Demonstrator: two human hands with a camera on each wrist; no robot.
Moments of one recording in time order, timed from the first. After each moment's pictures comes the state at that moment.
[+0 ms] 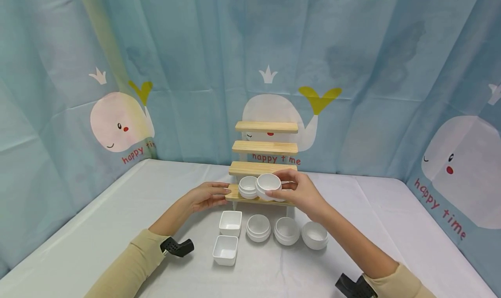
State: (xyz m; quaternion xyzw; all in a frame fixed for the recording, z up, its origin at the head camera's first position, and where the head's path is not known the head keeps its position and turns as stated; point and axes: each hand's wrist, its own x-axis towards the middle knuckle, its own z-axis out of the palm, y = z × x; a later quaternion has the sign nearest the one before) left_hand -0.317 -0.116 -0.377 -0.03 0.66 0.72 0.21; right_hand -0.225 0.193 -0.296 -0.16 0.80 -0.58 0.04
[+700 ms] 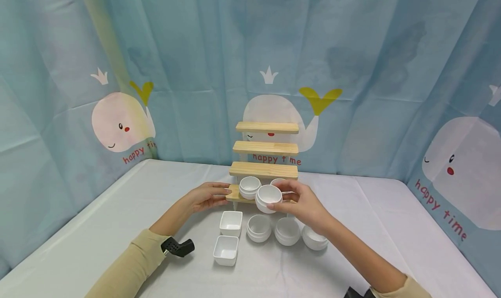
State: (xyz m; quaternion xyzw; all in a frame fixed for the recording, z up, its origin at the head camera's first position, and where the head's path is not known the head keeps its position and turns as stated) left_hand -0.317 -0.116 -0.377 -0.03 0.66 0.72 0.22; right_hand -0.207 0.197 -0.310 -0.18 0.79 -0.59 0.06
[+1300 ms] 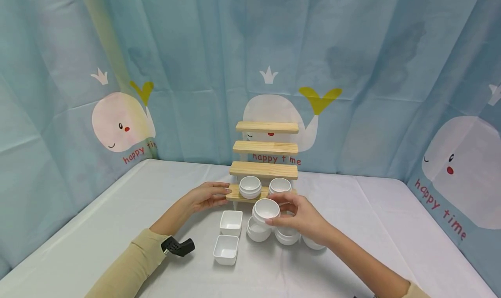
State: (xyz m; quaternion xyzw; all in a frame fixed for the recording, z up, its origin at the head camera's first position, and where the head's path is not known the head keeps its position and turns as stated) left_hand -0.317 -0.116 -0.376 -0.03 0.66 0.72 0.21; right_hand -0.196 0.200 -0.329 -0.25 0.77 -0.58 0.08
